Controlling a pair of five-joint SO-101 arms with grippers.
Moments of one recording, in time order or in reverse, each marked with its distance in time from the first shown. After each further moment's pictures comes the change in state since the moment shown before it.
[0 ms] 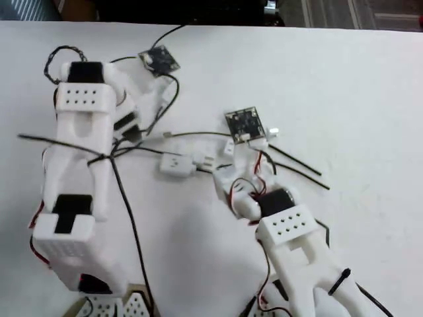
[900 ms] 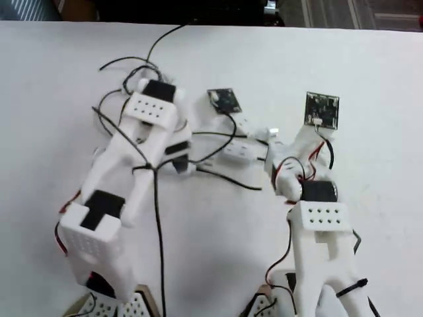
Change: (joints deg) left arm 17.1 2.8 10.1 -4.9 2.3; right arm 22.0 -0.2 -4.2 0.0 -3.7
